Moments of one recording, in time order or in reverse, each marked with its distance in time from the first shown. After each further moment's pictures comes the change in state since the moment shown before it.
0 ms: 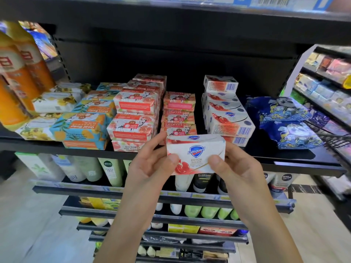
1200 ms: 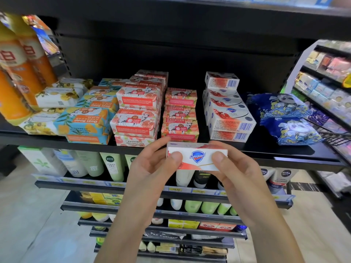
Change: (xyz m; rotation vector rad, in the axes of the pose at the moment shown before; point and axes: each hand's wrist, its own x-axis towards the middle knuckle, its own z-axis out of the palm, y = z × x) left_hand -0.007 -0.002 -0.003 0.001 0.044 -0.091; right_hand -0.008 0.008 -0.002 0.096 -0.011 0.145
